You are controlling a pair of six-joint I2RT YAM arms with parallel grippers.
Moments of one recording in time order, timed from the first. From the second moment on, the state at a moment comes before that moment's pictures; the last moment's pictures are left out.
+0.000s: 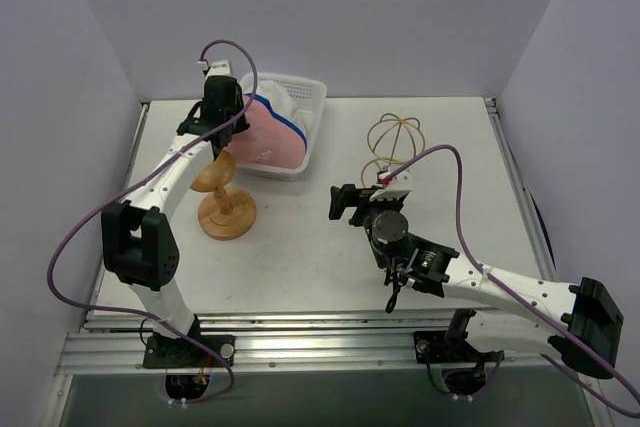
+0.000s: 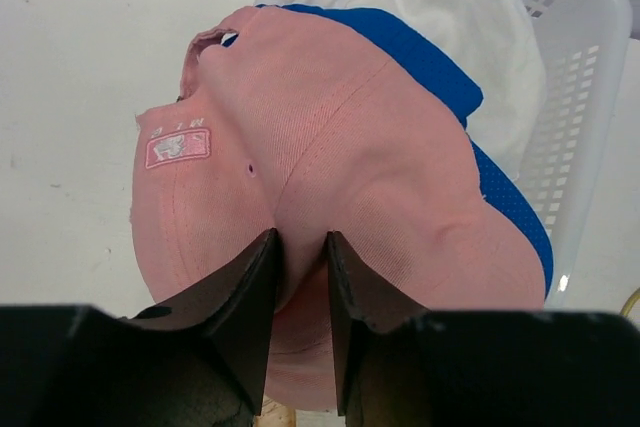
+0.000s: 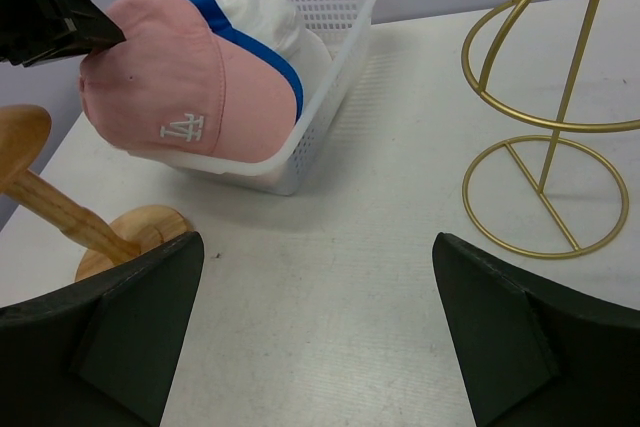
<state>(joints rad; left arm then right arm) -0.29 1.78 1.59 -0.36 -0.32 -0.34 1.03 1.07 0.65 0.30 0.80 0.38</state>
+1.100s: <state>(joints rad) -0.29 1.62 1.62 -0.29 -0.12 -0.34 1.03 1.07 0.65 0.29 0.80 0.38</state>
